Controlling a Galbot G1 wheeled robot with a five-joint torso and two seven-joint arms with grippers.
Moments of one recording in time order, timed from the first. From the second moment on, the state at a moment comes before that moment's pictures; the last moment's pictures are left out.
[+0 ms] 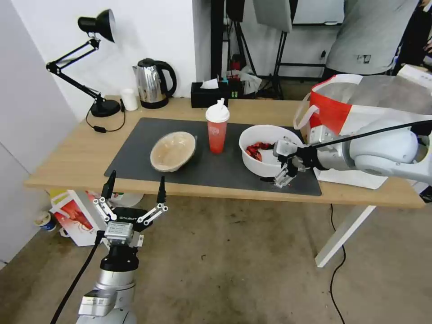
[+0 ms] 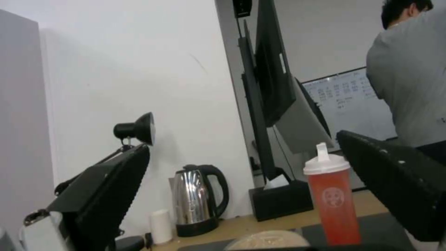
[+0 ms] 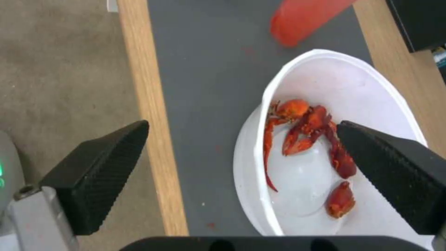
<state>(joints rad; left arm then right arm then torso) 1.76 -1.43 -0.50 -2.27 0.09 -0.53 -0.07 -2.04 -0.50 1.25 1.98 1.07 -0.28 -0.26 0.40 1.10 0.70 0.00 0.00</state>
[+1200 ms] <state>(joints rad) 1.76 -1.43 -0.52 -2.26 0.07 -0.53 -0.07 -2.23 -0.53 1.37 1.88 1.07 -0.30 -0.26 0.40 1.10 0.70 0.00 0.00</state>
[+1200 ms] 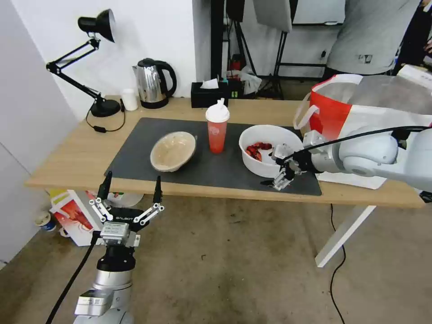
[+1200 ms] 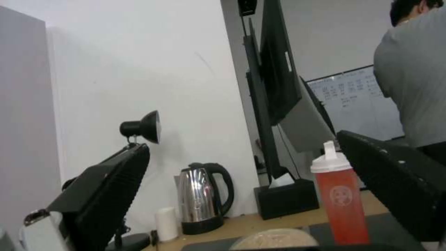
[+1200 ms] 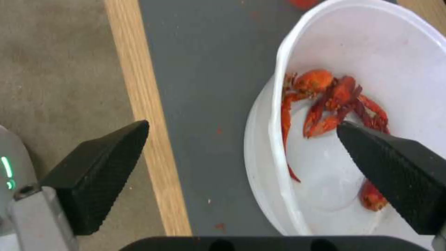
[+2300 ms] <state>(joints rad) 1.75 -1.44 -0.53 -2.24 0.07 -0.54 -0.07 -2.40 -0.53 1.45 1.82 1.04 -0.31 -0.27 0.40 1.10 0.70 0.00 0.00</state>
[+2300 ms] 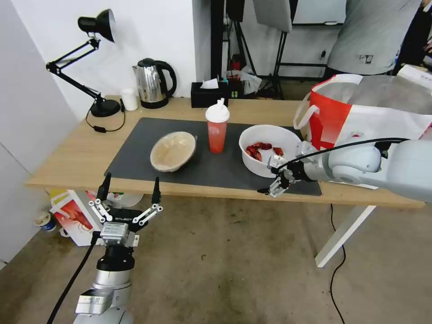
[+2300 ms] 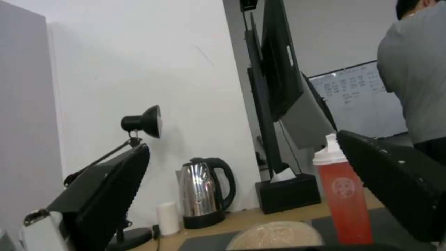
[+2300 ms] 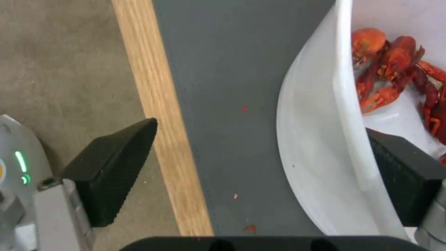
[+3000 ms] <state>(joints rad) 1.74 -1.43 -0.52 -2.23 0.07 -0.54 -0.07 -2.32 -0.54 1.43 1.82 1.10 -0.31 -0.30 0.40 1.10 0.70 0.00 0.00</state>
